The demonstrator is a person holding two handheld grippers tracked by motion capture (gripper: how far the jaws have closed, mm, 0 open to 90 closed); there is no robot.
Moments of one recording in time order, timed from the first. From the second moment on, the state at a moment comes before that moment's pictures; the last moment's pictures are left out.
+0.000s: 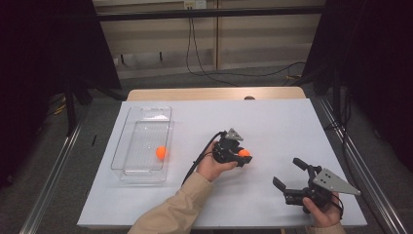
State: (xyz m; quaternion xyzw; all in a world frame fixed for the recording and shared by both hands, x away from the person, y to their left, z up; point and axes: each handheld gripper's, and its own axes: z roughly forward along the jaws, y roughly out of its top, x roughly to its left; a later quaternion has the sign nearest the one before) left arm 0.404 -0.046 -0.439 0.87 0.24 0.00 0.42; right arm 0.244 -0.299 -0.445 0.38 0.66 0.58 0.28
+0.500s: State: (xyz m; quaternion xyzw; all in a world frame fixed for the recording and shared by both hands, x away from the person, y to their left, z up) left arm 0.405 -0.038 -0.435 0.87 0.24 -0.01 0.42; right arm 0.244 -0.298 -0.445 0.38 0.66 0.58 0.28
